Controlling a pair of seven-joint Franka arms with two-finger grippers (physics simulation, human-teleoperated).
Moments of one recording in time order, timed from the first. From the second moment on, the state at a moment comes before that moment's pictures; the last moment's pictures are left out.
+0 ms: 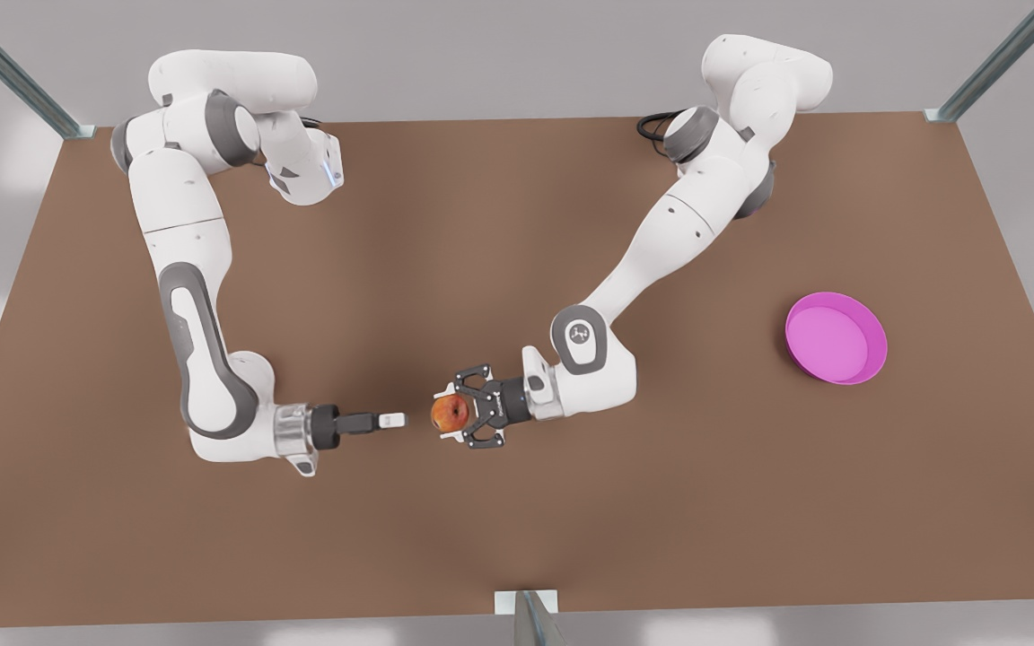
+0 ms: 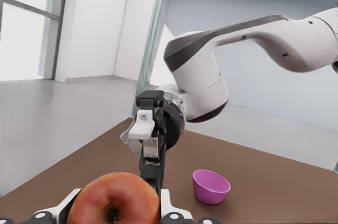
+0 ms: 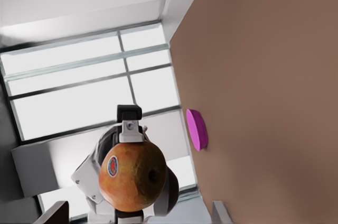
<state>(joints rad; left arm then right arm) -0.40 1.15 -0.54 -0.88 -1.25 2.54 1.73 -0.02 0.82 0.21 -1.42 1.40 1.74 -0.42</state>
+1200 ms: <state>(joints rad) -0.41 1.16 -0.54 -0.88 -1.26 2.56 2.02 0.11 0.83 0.26 -1.41 1.46 1.93 -0.59</state>
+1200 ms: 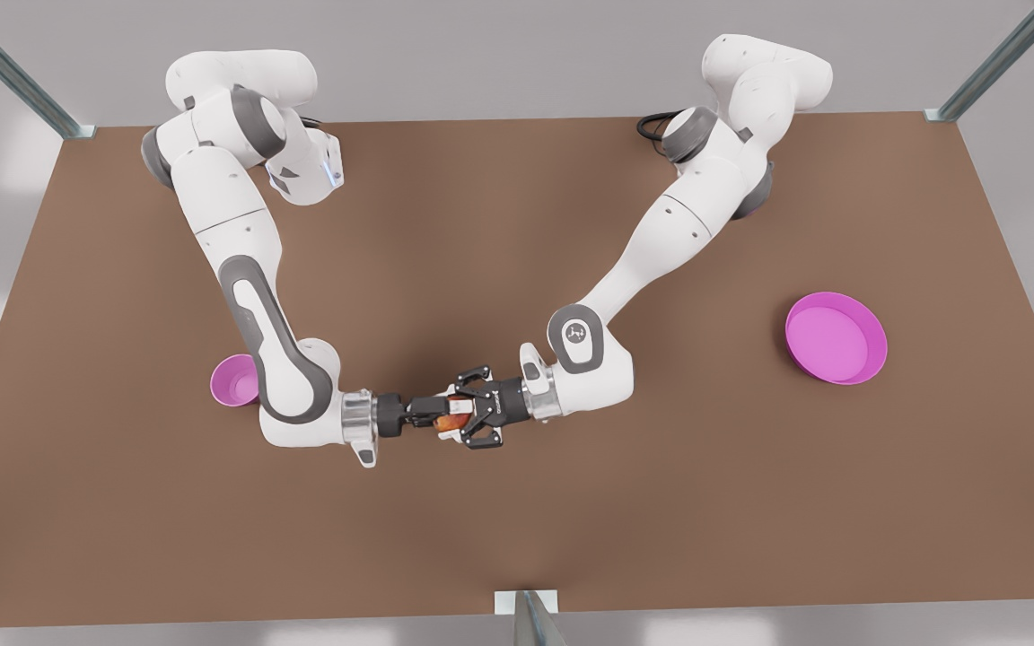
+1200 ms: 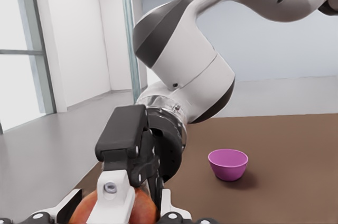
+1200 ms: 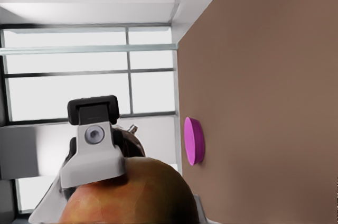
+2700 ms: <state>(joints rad) -0.13 0.32 0.05 -1.29 0.00 1.55 0.35 -0.27 0.54 0.24 -1.63 -0.10 1.79 -0.37</state>
